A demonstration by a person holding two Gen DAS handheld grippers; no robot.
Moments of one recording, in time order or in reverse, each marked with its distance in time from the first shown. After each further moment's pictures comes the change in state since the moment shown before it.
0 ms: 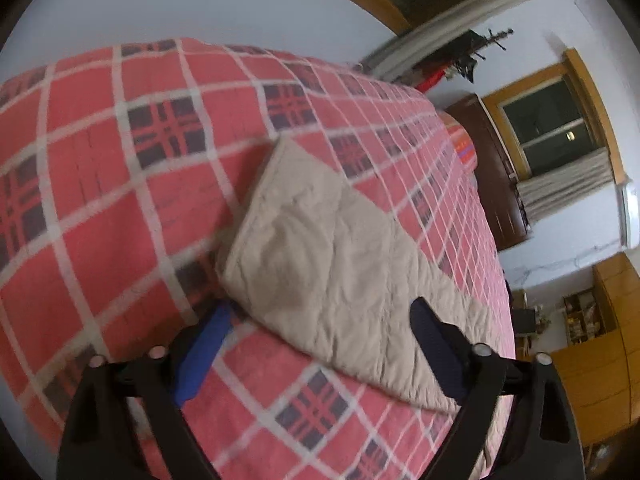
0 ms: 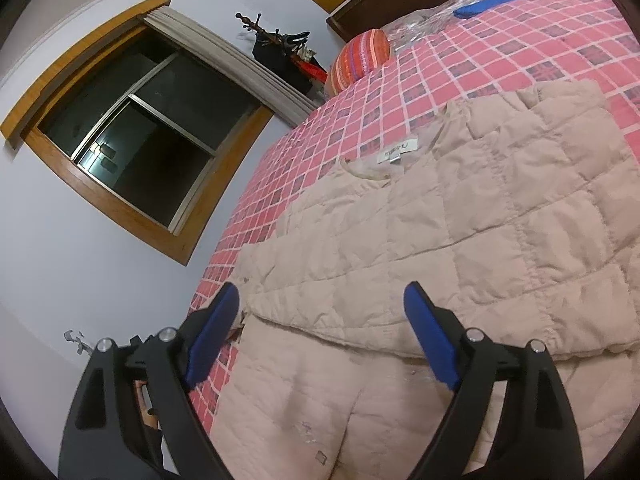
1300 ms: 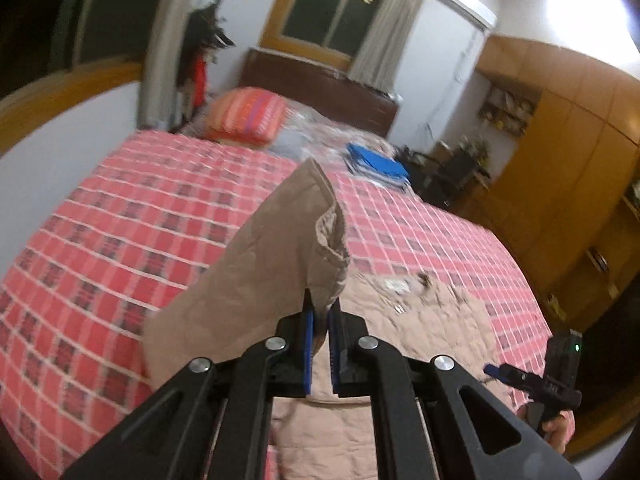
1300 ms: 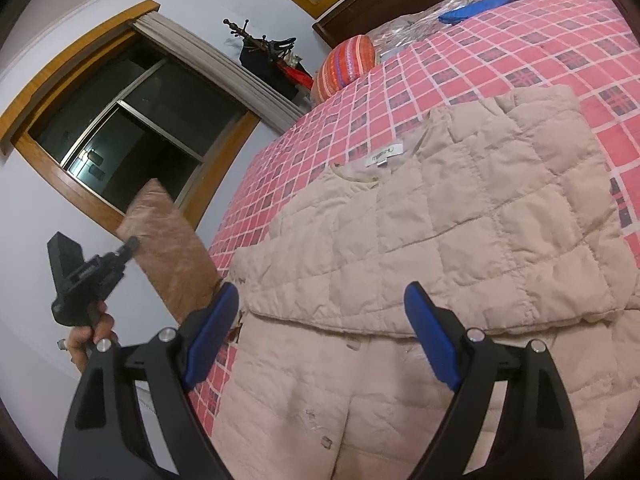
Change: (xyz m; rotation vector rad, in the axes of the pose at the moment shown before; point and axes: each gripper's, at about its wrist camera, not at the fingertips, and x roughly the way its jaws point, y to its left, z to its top) left arm 0.023 -0.395 -0.182 0.912 0.047 -0.211; right arm -0.023 0.012 -0.007 0.029 -0.029 -0.055
